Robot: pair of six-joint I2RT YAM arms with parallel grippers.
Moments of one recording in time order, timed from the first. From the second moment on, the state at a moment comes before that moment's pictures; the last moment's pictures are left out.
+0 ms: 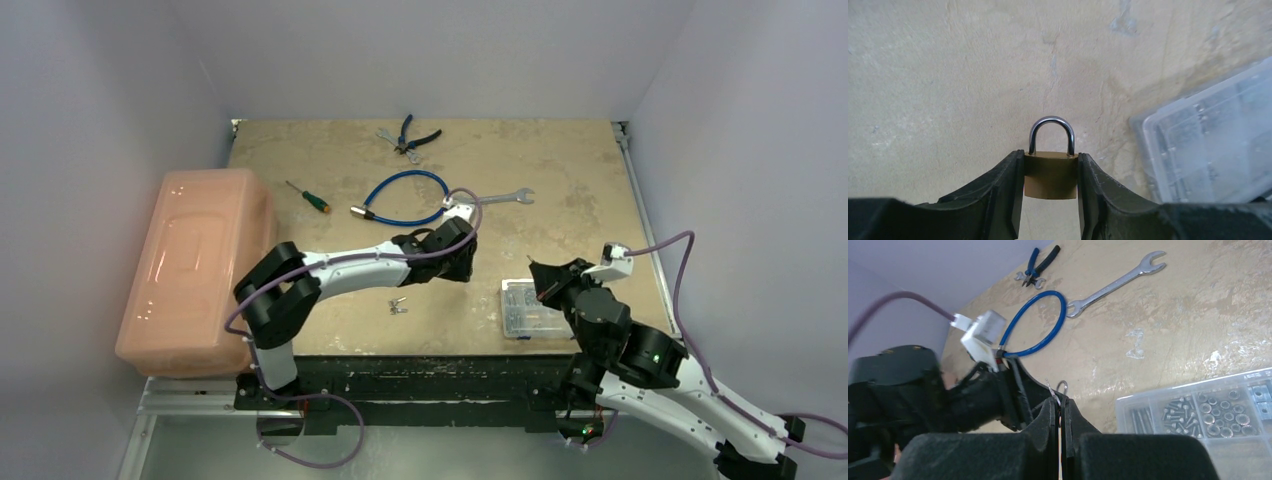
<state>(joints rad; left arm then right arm) -1.00 1.84 1.24 -0.27 -0.23 -0.64 1.00 0.34 0.61 -0.60 0.80 0.91</state>
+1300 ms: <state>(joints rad) -0.97 1.35 0.89 0.08 -0.43 -1.51 1.00 0.57 0.52 -0.14 0.72 0.75</state>
